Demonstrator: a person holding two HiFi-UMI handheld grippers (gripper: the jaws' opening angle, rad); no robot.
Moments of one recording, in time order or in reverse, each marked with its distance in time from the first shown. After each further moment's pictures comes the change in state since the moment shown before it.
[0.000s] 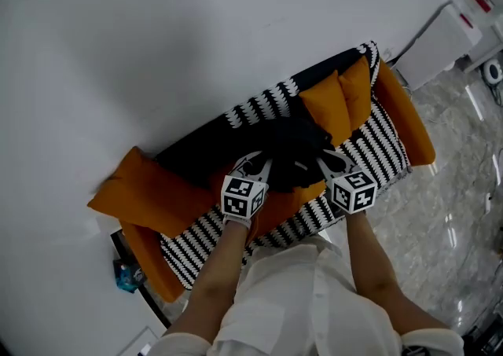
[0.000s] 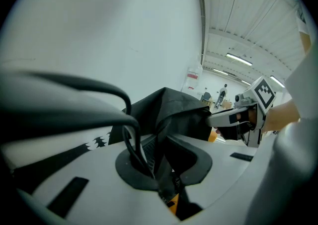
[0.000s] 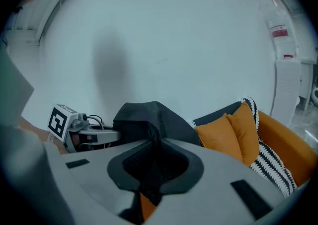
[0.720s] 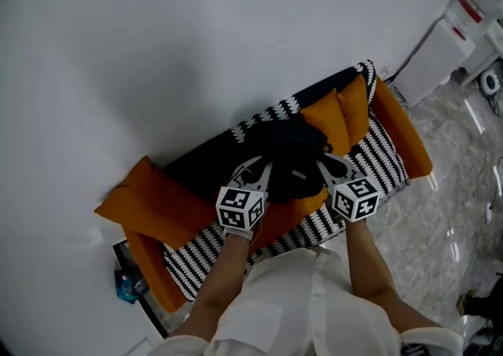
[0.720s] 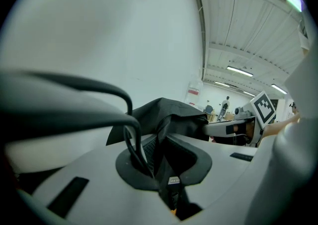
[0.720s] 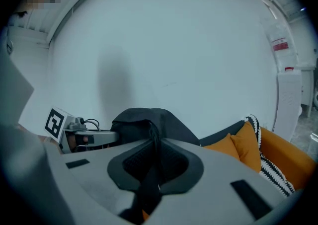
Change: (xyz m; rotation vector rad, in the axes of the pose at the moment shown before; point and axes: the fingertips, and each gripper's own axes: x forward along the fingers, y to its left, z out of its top) left arm -0.047 -0.013 0.069 -0.030 -0.159 0.022; right arm -0.028 0.030 0.063 -0.043 -0.149 0.019
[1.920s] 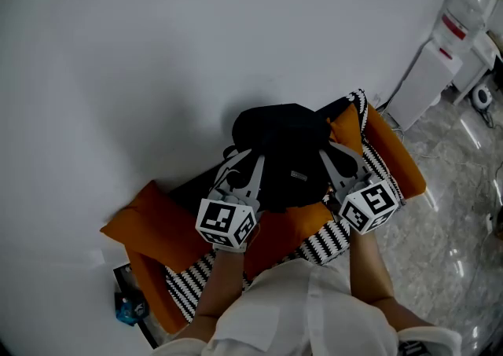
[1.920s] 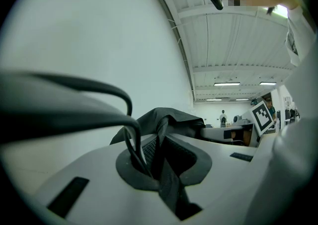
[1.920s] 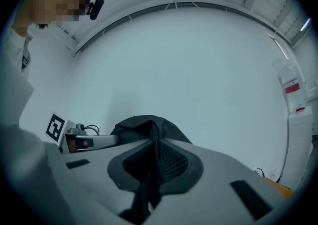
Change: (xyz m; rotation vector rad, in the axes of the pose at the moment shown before) left arm -0.066 -0.041 0.174 0.173 -0.359 -0.029; right arm -0.061 0.054 0.172 -0.191 -0.384 0.052
